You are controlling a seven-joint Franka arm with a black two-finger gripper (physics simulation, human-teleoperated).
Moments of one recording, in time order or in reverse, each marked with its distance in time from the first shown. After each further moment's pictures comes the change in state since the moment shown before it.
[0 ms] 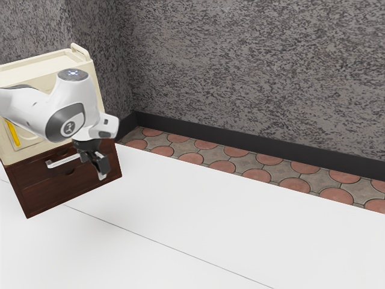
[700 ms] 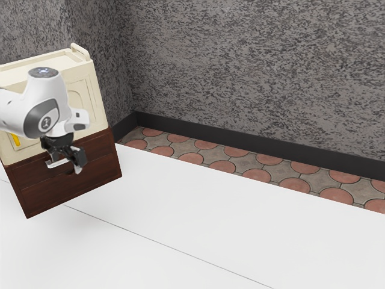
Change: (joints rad) arm 0.247 0.021 -0.072 0.019 -0.005 0.016 -0.113
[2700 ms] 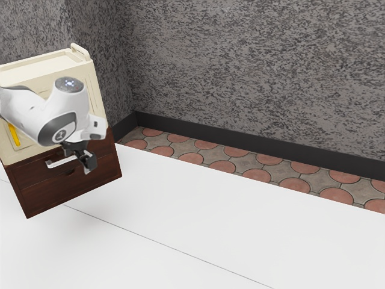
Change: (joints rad) arm -0.119 0.113 0.065 0.046 0.234 0.108 -0.056
